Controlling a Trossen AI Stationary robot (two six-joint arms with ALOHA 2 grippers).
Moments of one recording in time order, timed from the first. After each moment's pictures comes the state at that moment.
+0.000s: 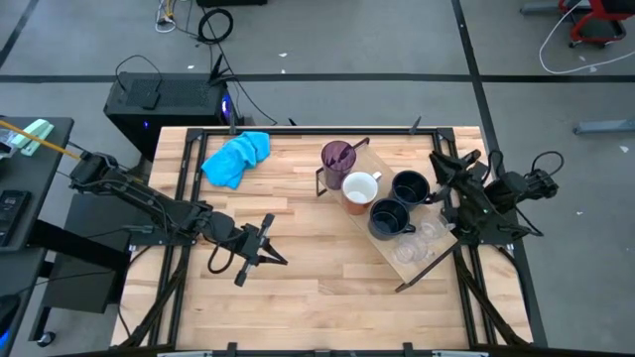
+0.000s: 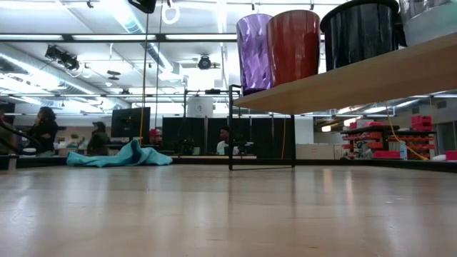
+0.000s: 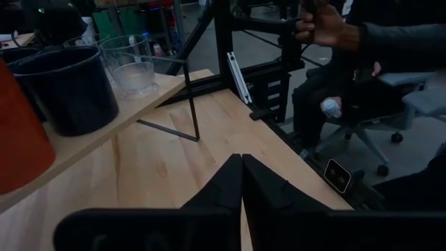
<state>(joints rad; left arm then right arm) -0.40 1.15 0.66 0.29 -0.05 0.08 0.39 0.00 0.16 0.41 1.08 -0.48</state>
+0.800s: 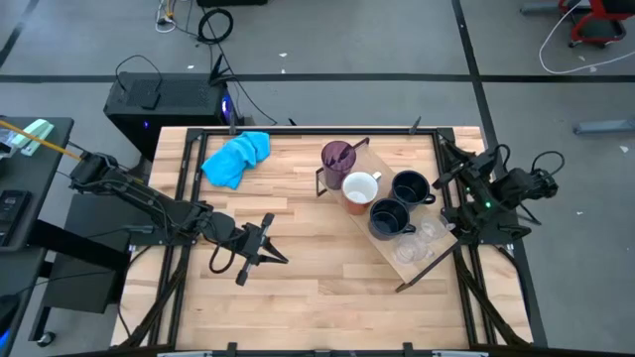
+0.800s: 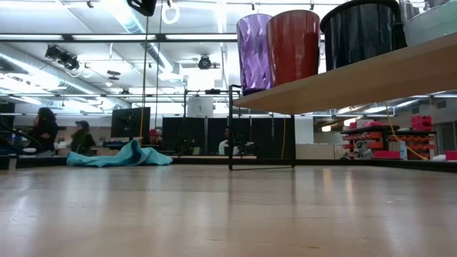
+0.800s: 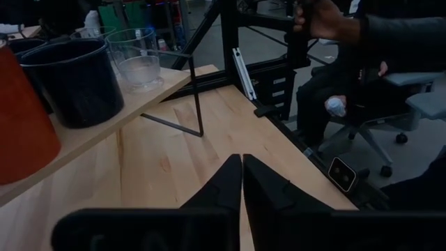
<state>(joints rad) -0.40 1.15 0.66 0.28 -0.07 0.06 0.39 0.00 0.20 0.45 1.40 -0.65</state>
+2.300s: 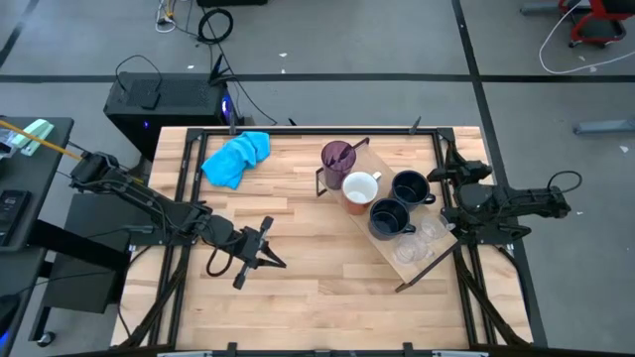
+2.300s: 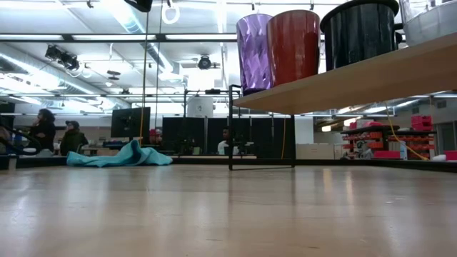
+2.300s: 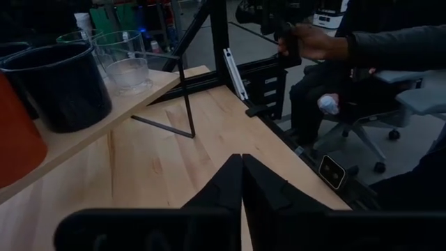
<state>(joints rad) -0.43 1.15 0.66 0.28 -0.07 0.07 0.12 0.00 0.17 -0.48 1.57 0.47</state>
